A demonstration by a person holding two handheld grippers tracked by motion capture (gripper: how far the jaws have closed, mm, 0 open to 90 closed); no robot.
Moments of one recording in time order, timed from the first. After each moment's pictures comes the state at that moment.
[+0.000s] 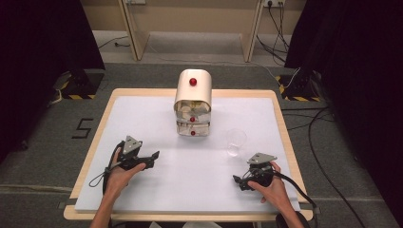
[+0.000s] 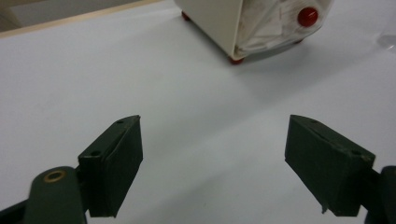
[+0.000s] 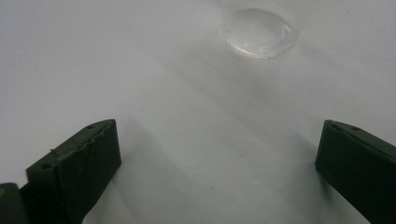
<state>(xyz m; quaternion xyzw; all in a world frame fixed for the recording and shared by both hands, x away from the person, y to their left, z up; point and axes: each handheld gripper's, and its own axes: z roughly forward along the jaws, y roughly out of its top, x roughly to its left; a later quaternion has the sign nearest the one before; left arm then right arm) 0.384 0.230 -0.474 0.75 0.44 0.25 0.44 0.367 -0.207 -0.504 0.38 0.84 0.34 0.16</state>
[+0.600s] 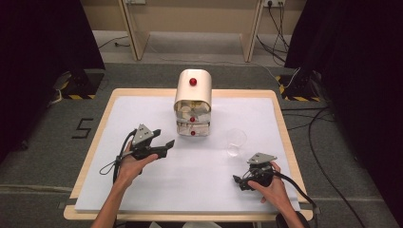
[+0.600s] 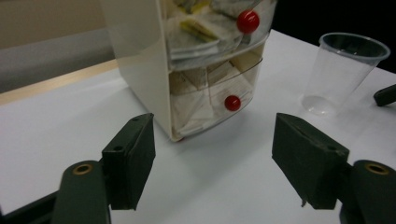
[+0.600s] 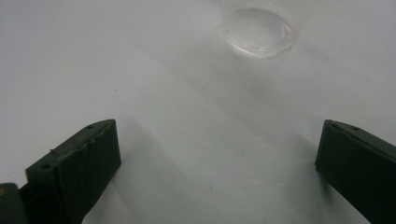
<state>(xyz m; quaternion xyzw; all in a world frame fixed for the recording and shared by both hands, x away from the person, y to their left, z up) 0.398 0.189 -0.431 0.75 0.37 0.23 0.51 0.367 -0.207 -0.504 0.38 0.84 0.34 0.16</state>
